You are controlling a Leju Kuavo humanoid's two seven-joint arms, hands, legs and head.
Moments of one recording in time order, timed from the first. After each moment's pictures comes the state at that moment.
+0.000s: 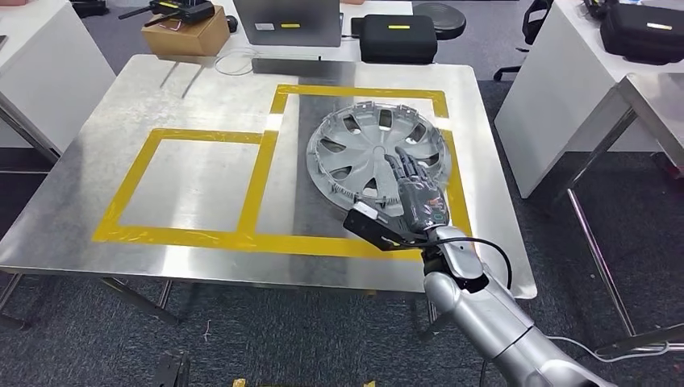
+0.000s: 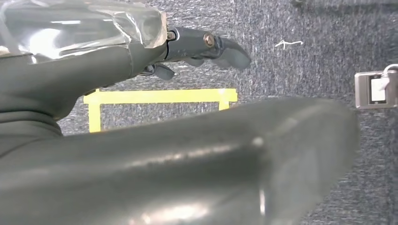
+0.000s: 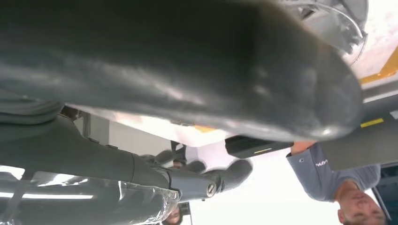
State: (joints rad) left arm 0.02 -0.06 0.13 -0.34 0.02 0.17 -0.21; right arm -0.49 -0.19 0.76 -1.16 0.77 -0.22 -0.04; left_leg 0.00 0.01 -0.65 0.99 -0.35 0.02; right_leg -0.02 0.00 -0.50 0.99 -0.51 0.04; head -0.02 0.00
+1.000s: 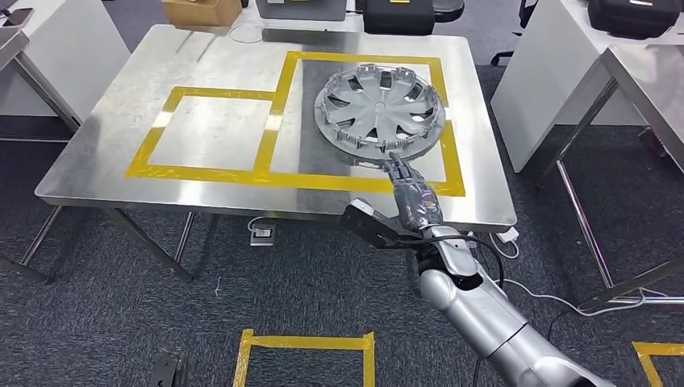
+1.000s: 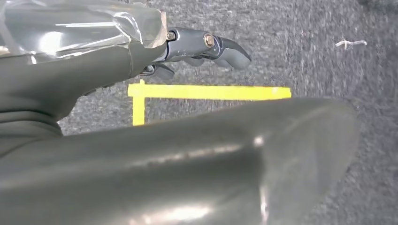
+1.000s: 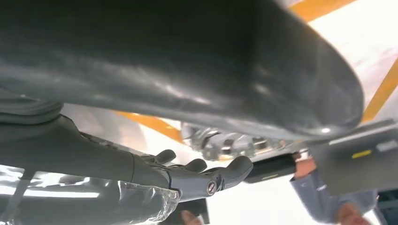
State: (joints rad) left arm 0.01 -0.06 0.12 -0.33 0.08 0.18 -0.20; right arm -0.51 -0.17 0.78 -1.12 0.68 -0.21 -0.03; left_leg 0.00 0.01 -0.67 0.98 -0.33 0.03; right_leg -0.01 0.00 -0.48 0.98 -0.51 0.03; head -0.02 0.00
